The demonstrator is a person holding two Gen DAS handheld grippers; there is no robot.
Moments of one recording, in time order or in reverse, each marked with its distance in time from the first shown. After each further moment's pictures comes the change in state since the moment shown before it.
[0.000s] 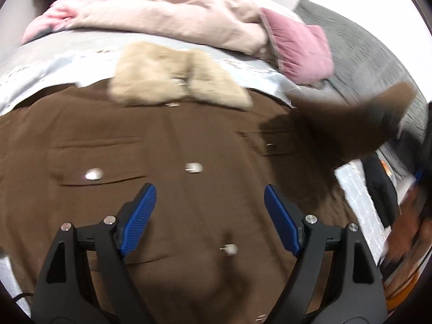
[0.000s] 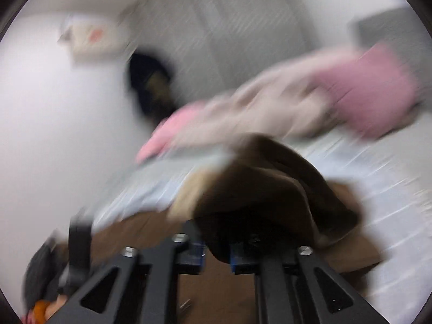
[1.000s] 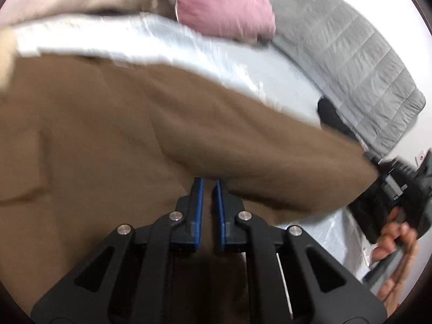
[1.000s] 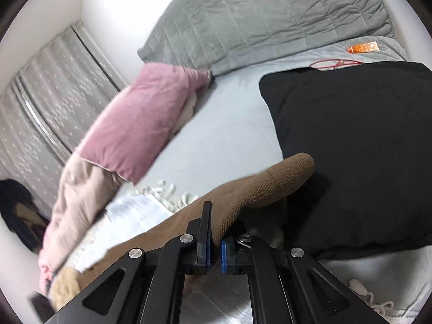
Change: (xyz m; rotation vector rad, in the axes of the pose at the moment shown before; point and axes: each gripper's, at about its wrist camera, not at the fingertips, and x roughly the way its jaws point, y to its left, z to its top) left arm 0.215 -0.261 -0.001 0.144 0.115 -0.281; right arm -0.190 -0.360 -0.072 0.693 -0.401 -0.715
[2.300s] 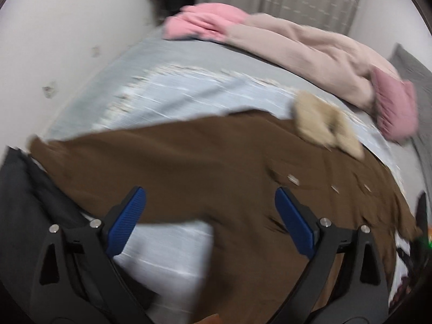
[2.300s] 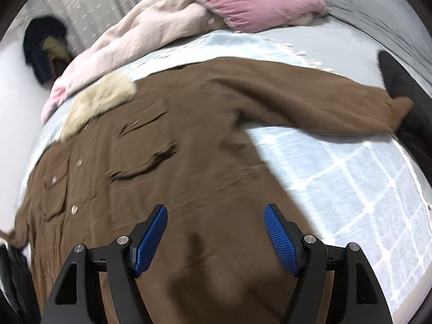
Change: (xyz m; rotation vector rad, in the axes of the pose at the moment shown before) left arm -0.461 0.261 -0.117 -0.410 -0.206 0.721; right arm -0.099 0.166 -0.199 -0.564 0.549 0.010
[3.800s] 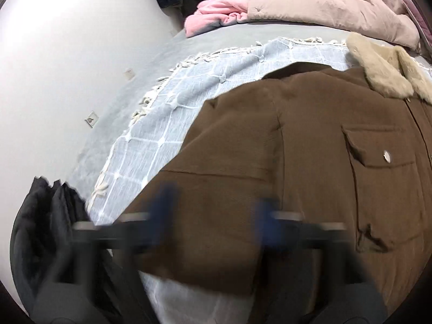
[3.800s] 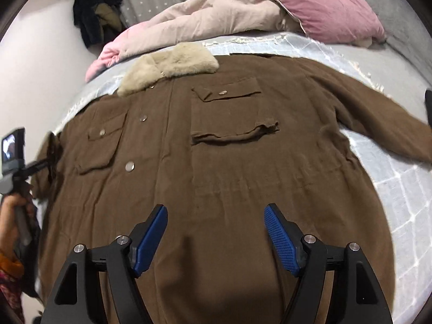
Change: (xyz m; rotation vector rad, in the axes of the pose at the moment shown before) left arm 0.117 -0.014 -0.008 0.189 -0.008 0.426; right arm 0.008 0.102 -0.038 -0.245 0.037 0.151
